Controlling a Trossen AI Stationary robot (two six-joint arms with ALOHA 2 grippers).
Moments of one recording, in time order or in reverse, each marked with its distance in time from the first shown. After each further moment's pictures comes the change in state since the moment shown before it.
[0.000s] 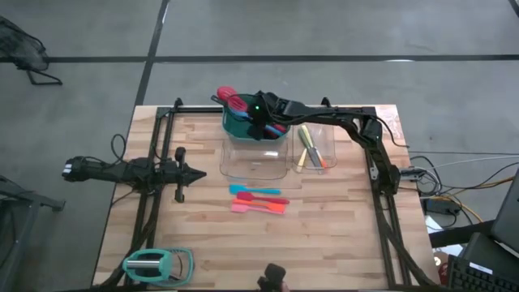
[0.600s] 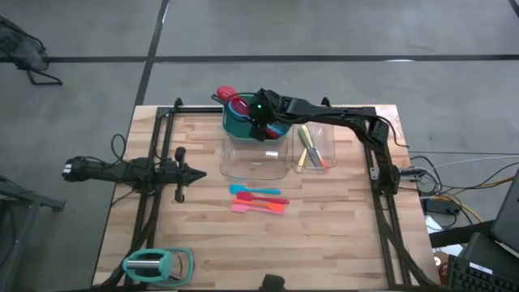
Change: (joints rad) left arm 0.000 0.000 0.000 0.000 0.000 0.000; right arm 0.032 -0.073 0.022 -0.102 -0.014 -0.084
